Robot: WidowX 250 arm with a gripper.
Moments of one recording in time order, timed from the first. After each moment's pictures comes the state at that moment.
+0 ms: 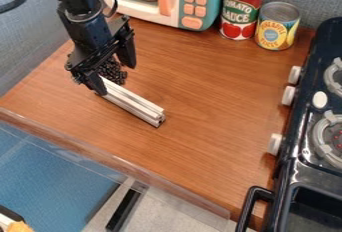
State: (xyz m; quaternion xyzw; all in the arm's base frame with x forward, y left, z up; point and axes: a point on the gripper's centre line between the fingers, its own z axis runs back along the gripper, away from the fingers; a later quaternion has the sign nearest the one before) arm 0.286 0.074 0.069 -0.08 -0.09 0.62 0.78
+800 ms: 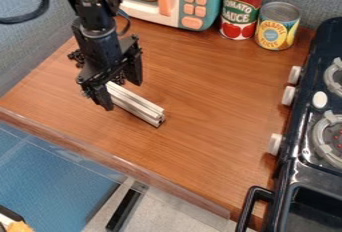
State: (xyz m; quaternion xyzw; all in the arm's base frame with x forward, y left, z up) arm 0.285 0.063 0.043 -0.05 -0.06 0.62 0.78
